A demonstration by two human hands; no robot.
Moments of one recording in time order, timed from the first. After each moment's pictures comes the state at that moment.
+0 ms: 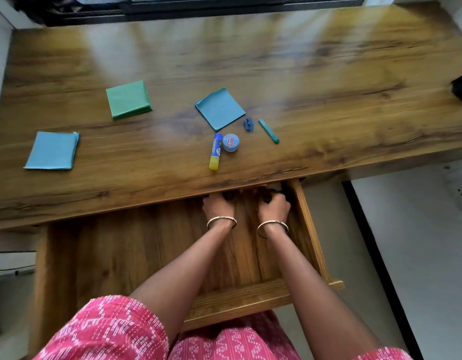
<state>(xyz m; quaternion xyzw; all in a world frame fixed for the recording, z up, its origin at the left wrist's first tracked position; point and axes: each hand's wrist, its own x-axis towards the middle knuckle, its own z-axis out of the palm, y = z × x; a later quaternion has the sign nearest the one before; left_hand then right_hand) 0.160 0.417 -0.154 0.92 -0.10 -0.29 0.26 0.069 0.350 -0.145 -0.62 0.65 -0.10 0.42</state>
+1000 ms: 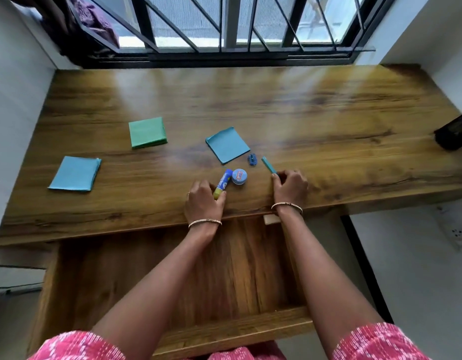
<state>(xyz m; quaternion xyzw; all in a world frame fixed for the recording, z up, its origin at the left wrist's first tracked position) 0.219 0.419 -0.085 0.93 -0.21 -0.09 0.28 0.117 0.258 -0.093 -0.77 0.57 -0.19 0.21</state>
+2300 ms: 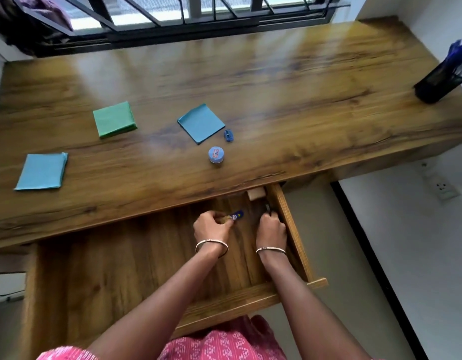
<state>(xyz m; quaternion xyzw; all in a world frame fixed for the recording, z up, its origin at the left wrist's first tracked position) 0.126 0.442 -0.149 0.86 -0.08 -0.32 0.38 0.019 0.364 -0.153 -0.81 0.56 0.08 0.13</state>
